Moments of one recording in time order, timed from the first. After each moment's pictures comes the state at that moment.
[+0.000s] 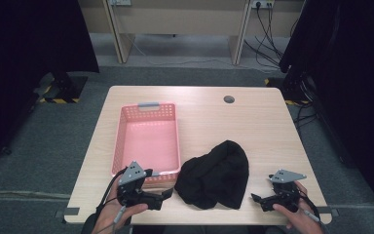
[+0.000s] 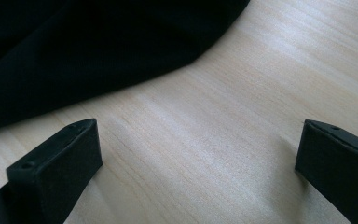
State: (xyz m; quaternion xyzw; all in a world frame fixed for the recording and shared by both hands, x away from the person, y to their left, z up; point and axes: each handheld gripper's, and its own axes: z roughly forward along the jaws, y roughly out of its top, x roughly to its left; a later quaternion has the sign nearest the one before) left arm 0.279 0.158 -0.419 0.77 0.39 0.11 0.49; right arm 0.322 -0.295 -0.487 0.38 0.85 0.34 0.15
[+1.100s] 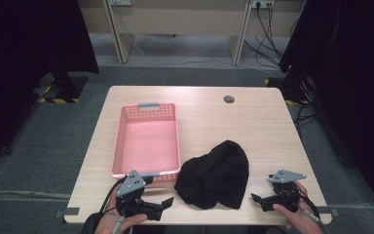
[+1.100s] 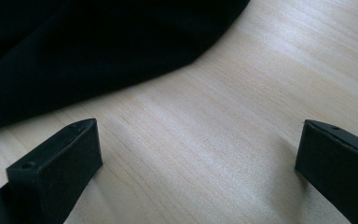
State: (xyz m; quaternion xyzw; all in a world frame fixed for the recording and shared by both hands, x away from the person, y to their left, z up) left arm 0.257 0.156 -0.424 0.77 0.38 0.11 0.50; right arm 0.322 -0.295 -0.487 0.38 0.85 0.34 0.15
